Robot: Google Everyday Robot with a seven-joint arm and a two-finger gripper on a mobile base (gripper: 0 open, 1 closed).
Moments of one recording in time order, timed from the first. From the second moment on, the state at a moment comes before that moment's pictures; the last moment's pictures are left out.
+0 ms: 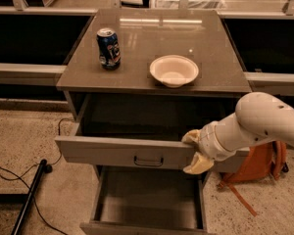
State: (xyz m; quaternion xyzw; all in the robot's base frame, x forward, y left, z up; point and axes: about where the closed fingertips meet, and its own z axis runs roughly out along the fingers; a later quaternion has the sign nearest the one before) arm 0.475 -0.129 0.676 -0.68 0.68 0.12 0.25
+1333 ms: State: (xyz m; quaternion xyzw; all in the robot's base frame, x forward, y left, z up) arm 0.408 -0.130 0.719 -0.67 0.69 0.14 0.26
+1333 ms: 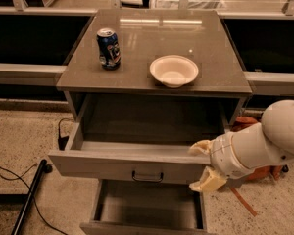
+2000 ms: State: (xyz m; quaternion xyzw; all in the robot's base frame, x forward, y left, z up) arm 0.477 -0.151 0.746 -0.67 0.69 0.10 0.26
